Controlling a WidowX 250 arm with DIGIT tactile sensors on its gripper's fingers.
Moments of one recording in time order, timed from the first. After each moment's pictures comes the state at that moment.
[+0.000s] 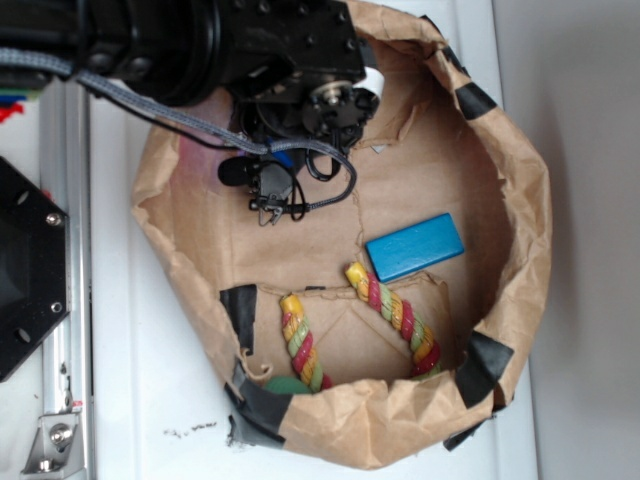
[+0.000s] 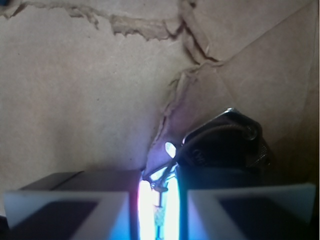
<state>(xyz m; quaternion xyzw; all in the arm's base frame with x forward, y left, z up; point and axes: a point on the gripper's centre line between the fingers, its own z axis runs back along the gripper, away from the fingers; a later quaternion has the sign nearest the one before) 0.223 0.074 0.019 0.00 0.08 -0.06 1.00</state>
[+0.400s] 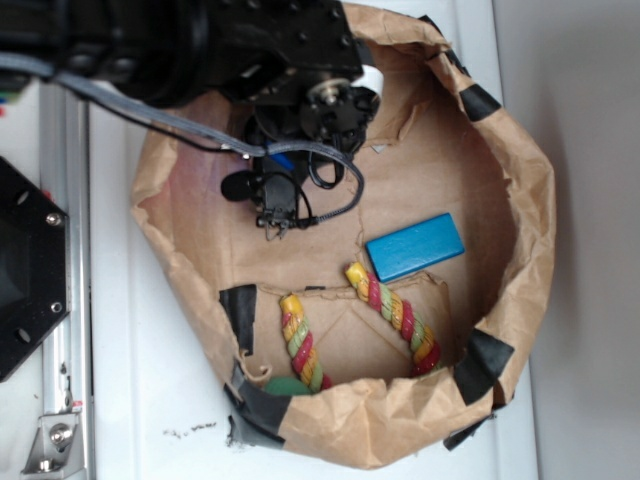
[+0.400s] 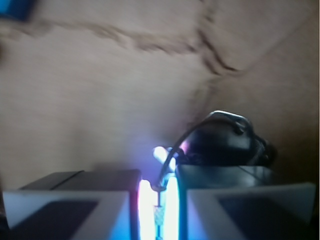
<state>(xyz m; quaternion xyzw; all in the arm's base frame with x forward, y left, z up) 0.227 0.064 0.039 -0.03 0.05 -0.01 1.00</state>
